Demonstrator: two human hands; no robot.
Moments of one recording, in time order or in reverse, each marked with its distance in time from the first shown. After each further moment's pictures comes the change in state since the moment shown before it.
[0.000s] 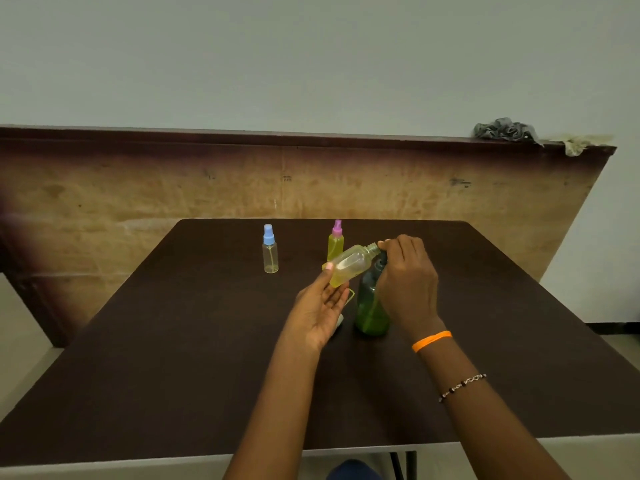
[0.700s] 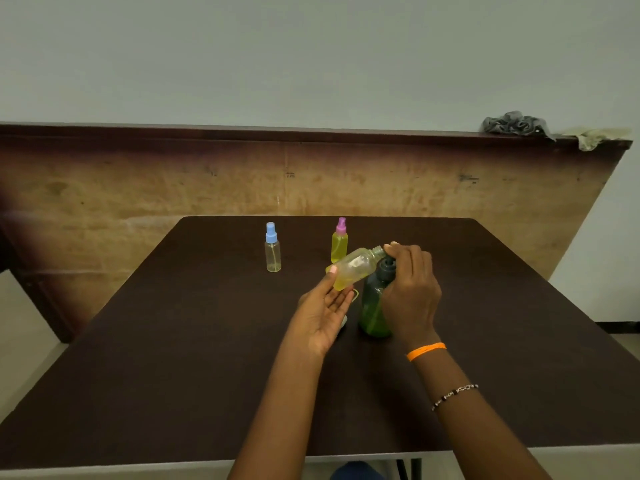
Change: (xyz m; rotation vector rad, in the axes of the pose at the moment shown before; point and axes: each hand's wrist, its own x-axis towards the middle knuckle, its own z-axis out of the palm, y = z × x) left_hand 0.003 -0.003 -0.002 -0.016 0.016 -0.010; right_hand -0.019 -0.002 0.016 0.098 0.078 0.154
